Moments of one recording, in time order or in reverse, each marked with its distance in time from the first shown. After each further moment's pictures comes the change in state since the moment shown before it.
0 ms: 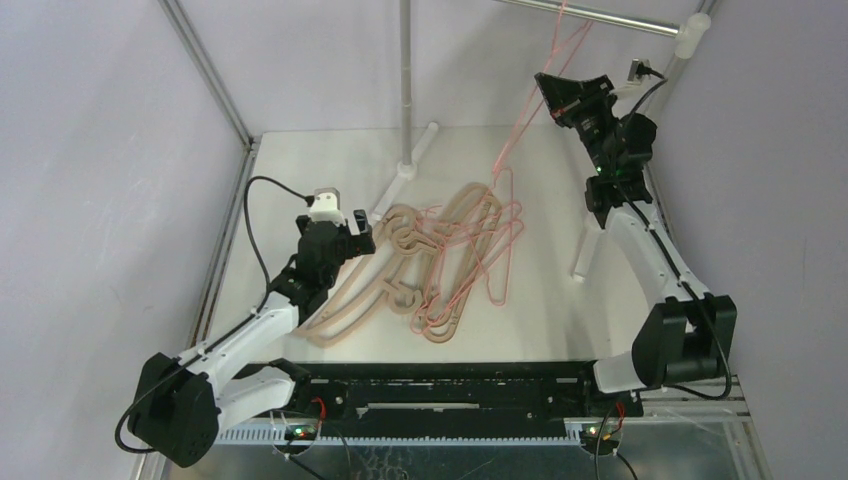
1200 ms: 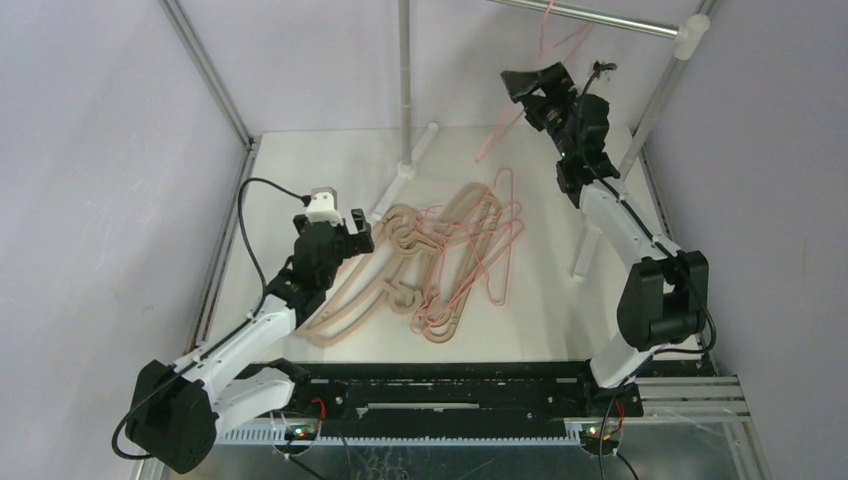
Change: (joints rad) left arm 0.000 -0.036 0.000 -0.002 0.000 0.001; right arm 0.095 0.244 0.188 -0.159 0.163 0.007
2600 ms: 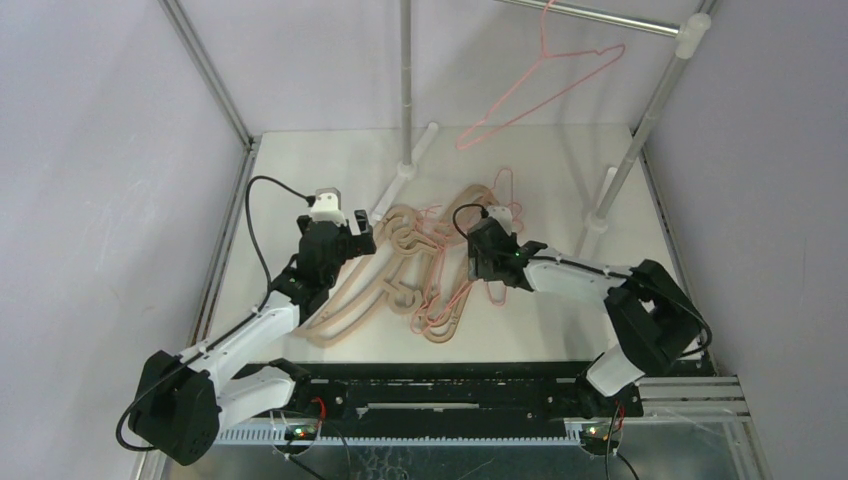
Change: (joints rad) left arm 0.000 0.046 -0.001 0.010 0.003 -0.001; right arm 0.514 -0.122 -0.549 -0.689 0.456 -0.440
